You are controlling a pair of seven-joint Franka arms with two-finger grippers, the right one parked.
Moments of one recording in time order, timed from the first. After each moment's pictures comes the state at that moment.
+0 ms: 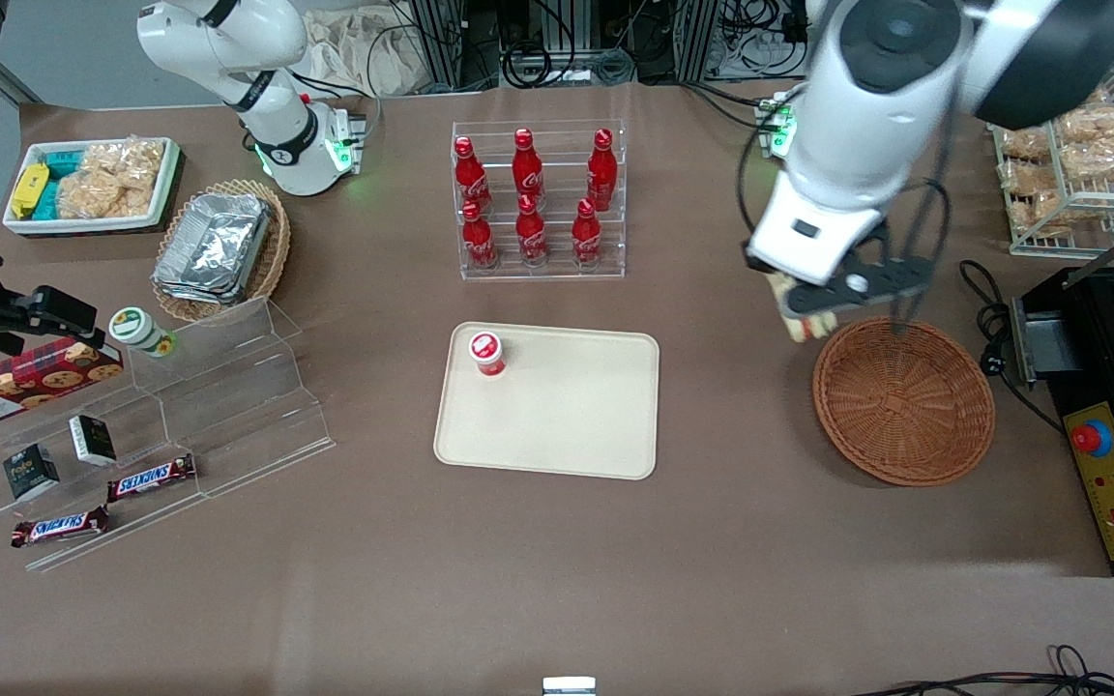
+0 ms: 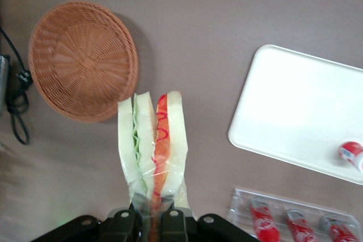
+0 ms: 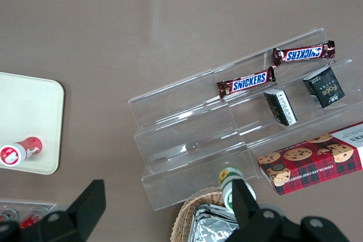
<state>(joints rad) -0.53 0.19 -0.05 -1.37 0.11 1.45 -0.76</state>
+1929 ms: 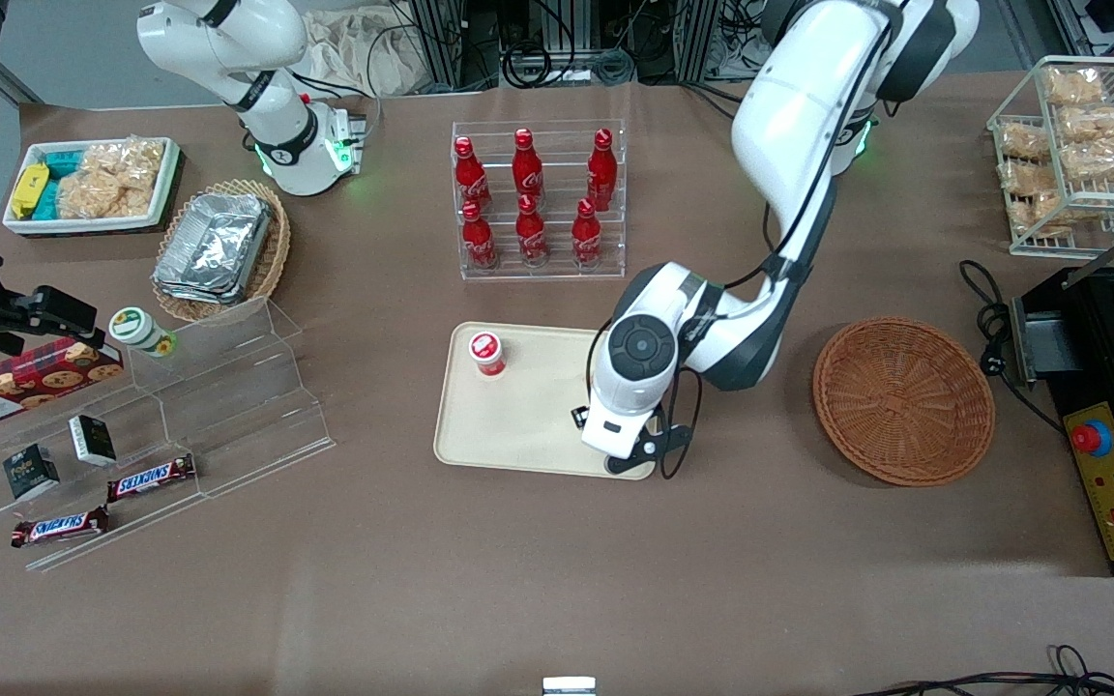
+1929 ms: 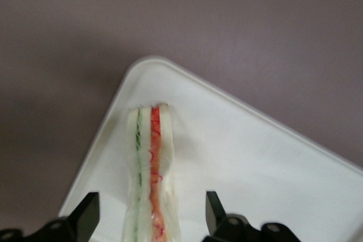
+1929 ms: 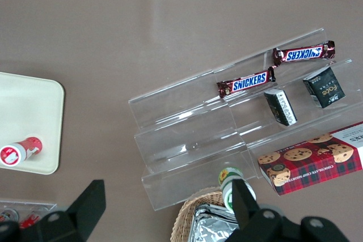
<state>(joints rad) -0.60 0.72 -0.02 -1.30 -0.04 2.03 -1.02</state>
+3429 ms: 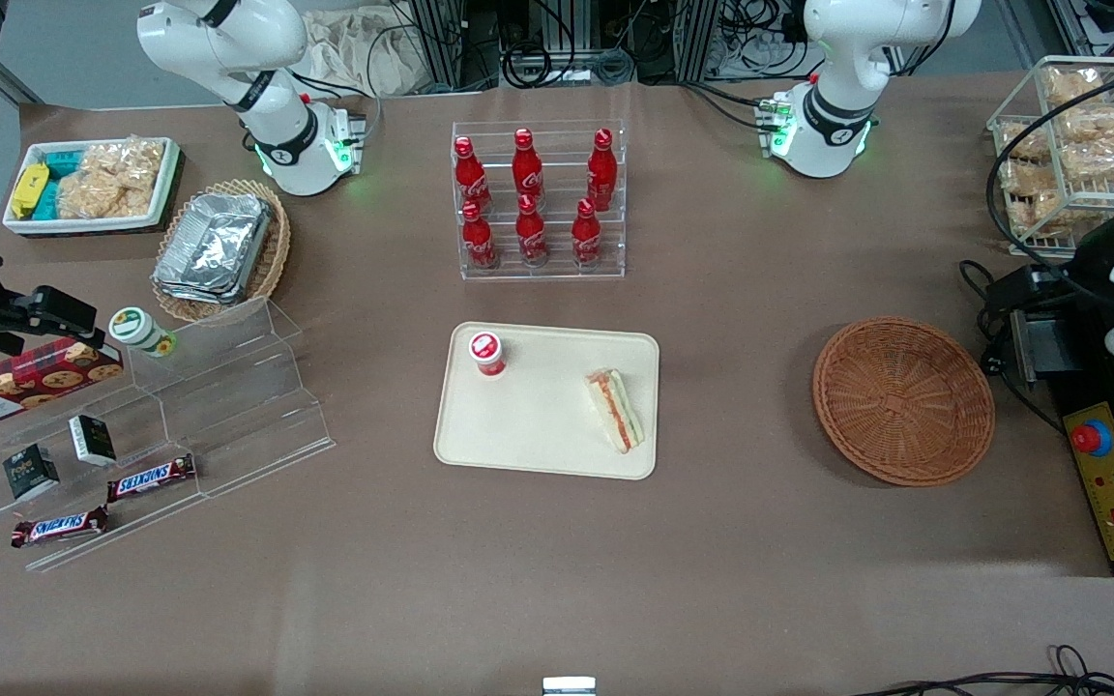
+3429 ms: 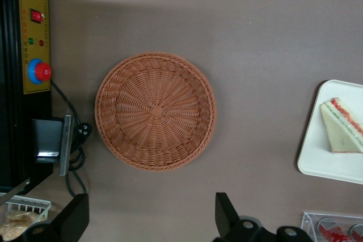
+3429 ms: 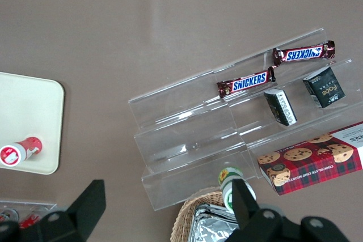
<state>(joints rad) -0.02 0.04 0.01 -1.57 0.00 1.63 -0.10</state>
